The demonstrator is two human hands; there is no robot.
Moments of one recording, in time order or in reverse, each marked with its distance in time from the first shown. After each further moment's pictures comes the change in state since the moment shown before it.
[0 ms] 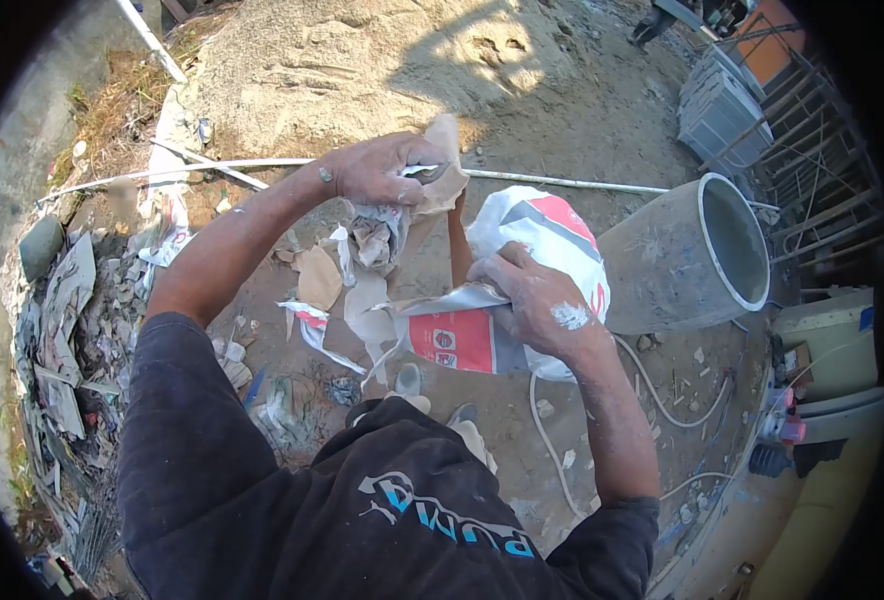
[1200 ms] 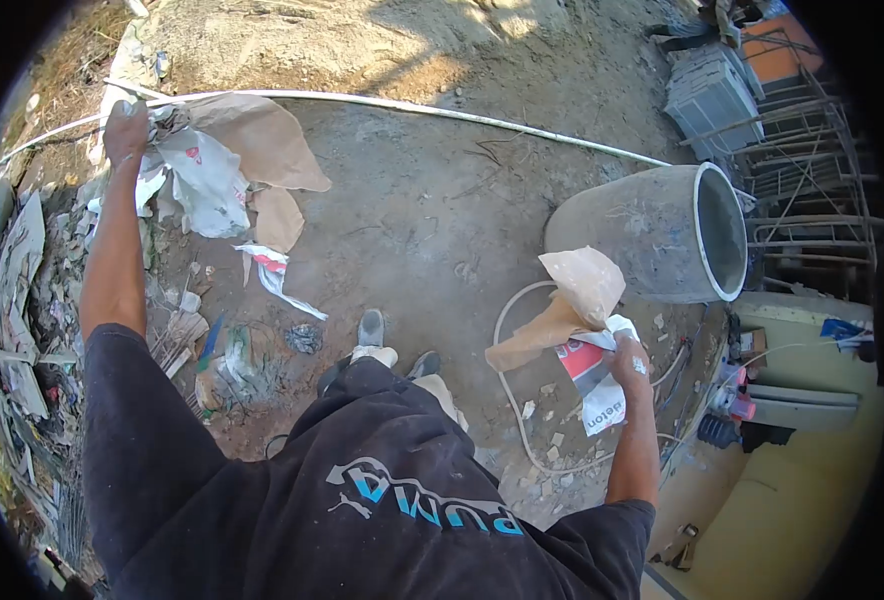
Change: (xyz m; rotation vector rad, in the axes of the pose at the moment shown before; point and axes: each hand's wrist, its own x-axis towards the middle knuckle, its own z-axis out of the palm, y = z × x) left_hand -0.334 -0.213 -0.103 0.749 1.127 -1.226; right_hand -0.190 0.199 0.066 -0.335 -0.216 0.806
